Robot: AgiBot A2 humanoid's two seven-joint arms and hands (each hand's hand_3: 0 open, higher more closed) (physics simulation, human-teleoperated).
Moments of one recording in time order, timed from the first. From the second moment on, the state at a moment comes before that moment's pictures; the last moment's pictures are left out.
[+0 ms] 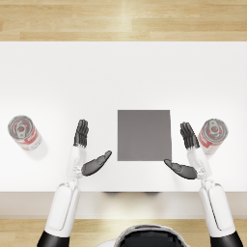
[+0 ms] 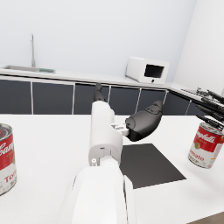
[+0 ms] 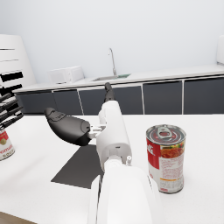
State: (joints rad) left arm 0.19 1.21 0.20 -1.80 1.00 0.10 0.10; right arm 0.19 -1.21 0.20 1.80 1.00 0.10 -0.10
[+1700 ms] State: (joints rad) left arm 0.27 1.27 -0.40 -1.29 1.47 0.00 0.00; right arm 0.15 -1.30 -0.10 1.53 1.42 0.00 0.00
